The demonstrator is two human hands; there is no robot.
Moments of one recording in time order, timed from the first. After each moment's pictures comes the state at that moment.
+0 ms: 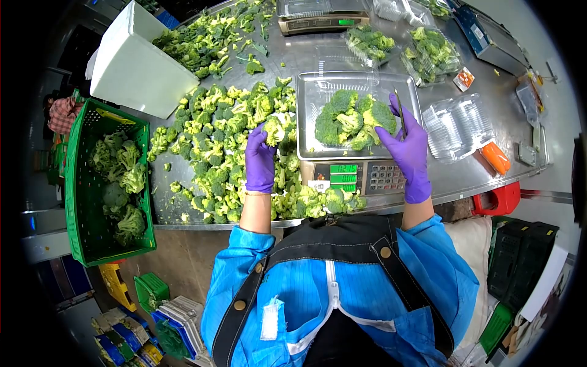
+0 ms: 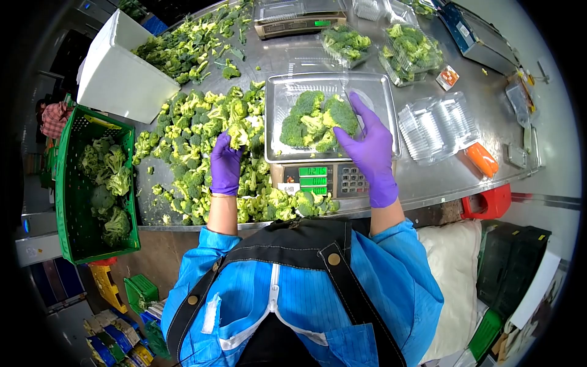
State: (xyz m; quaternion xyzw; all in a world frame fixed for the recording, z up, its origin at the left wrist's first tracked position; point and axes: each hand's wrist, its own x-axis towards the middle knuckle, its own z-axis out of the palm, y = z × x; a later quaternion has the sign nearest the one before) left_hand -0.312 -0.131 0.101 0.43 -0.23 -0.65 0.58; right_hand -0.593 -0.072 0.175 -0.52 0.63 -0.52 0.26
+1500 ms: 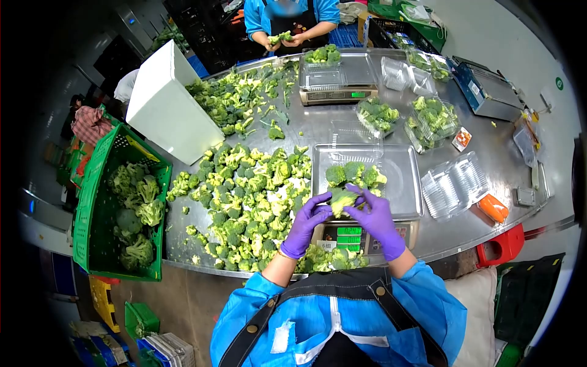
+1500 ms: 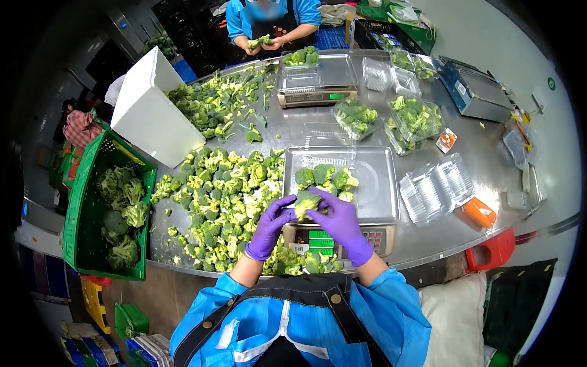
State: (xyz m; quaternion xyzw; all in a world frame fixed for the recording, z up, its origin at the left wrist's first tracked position) left_hand -0.360 -0.094 0.149 0.35 -0.43 -0.73 0.40; right_hand -0.546 -0.073 0.178 -0.57 0.59 -0.44 0.38
